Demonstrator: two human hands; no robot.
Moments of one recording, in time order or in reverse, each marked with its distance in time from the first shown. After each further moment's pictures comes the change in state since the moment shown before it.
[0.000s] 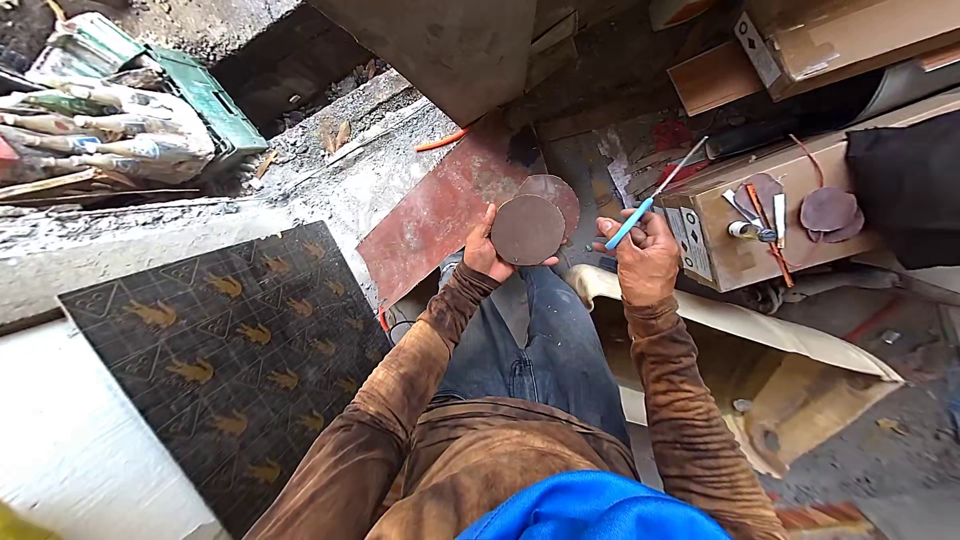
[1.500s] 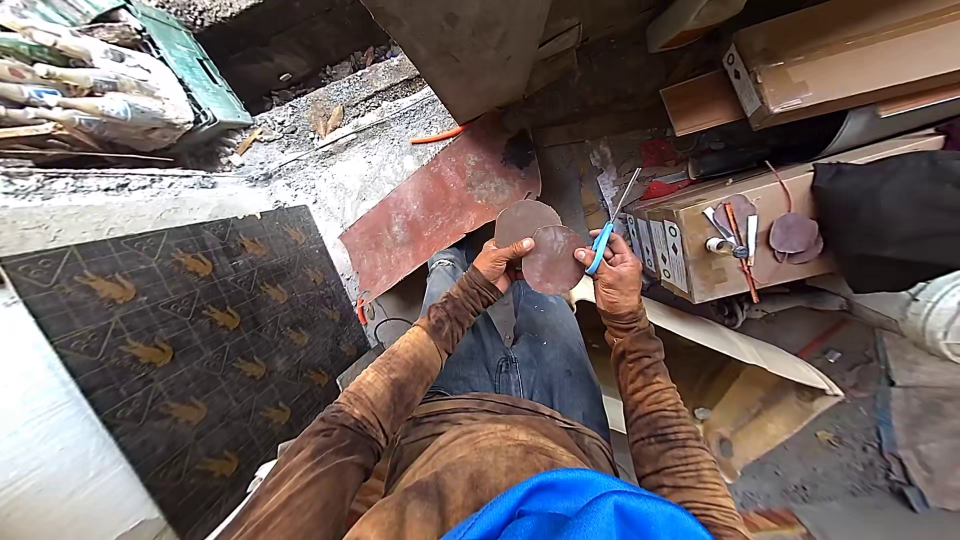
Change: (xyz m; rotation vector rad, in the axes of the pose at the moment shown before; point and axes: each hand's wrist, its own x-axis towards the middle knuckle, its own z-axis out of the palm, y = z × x) left_hand -0.011 -0.034 -0.007 0.132 0.265 0.002; right_hand -0.006 0.056 -0.002 0.294 -0.172 0.034
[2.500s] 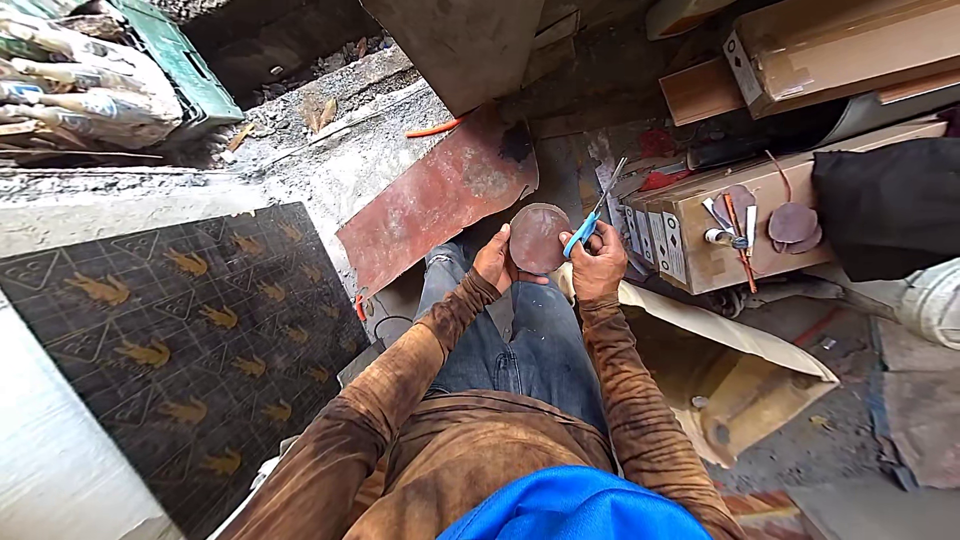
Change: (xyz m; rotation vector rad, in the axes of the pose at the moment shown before) left_hand 0.010 -0.013 -0.012 0.004 -0.146 -0.090; right_hand 0.000 0.008 0.033 -0.462 0.244 -0.095
